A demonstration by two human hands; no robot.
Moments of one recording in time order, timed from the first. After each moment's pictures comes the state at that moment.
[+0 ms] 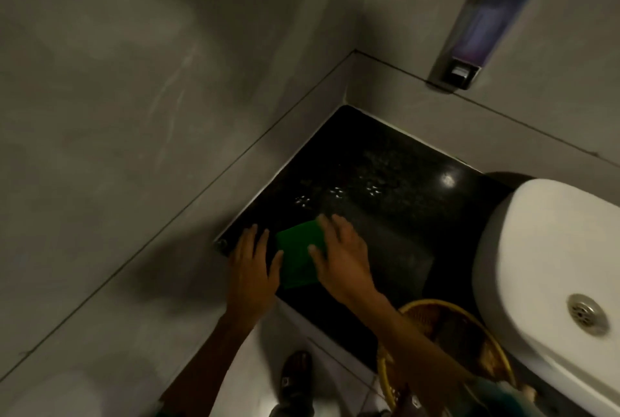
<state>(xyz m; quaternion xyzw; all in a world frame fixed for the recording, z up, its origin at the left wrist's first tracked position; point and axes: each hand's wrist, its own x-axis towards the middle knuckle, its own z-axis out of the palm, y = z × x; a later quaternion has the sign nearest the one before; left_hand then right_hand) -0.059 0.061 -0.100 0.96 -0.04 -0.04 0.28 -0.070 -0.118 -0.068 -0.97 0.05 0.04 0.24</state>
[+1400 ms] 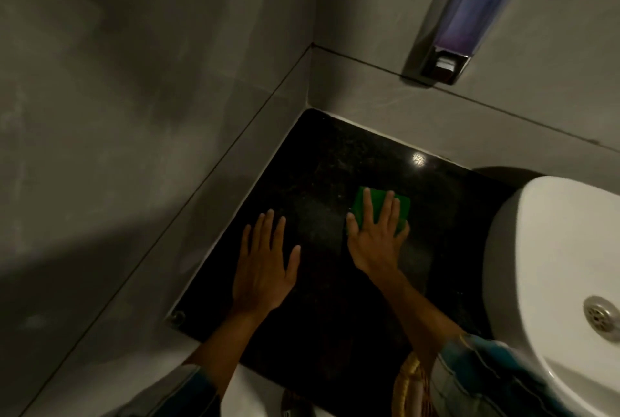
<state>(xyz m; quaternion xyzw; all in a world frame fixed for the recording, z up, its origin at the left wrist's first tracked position) 0.056 -0.008 -0.138 0.97 -0.21 -0.02 0.14 0.030 -0.219 -0.133 -0.94 0.31 0.02 0.16</state>
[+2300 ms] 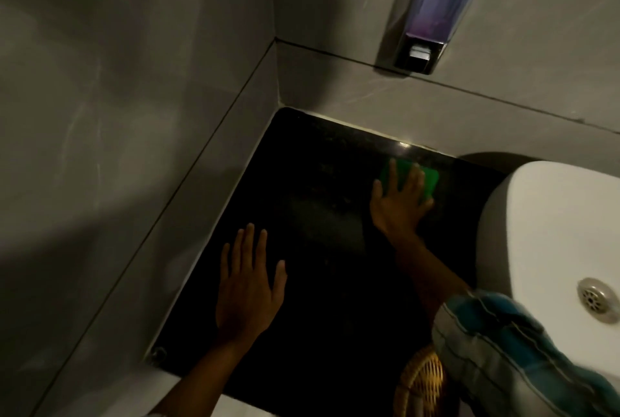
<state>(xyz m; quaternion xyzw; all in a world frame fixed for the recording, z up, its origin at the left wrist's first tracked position) 0.056 -0.010 -0.136 0.97 -0.21 -0.03 0.15 0.072 -0.301 -0.132 -0.89 0.43 -0.03 0.17</state>
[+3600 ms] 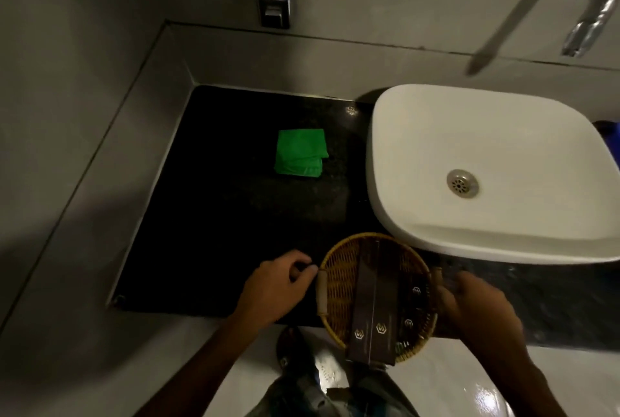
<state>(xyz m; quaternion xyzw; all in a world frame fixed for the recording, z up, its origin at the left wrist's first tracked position) -0.097 -0.070 -0.062 0.86 -0.29 -0.31 0.28 -0.314 -0.269 0.006 -0.83 0.50 0.10 0.23</state>
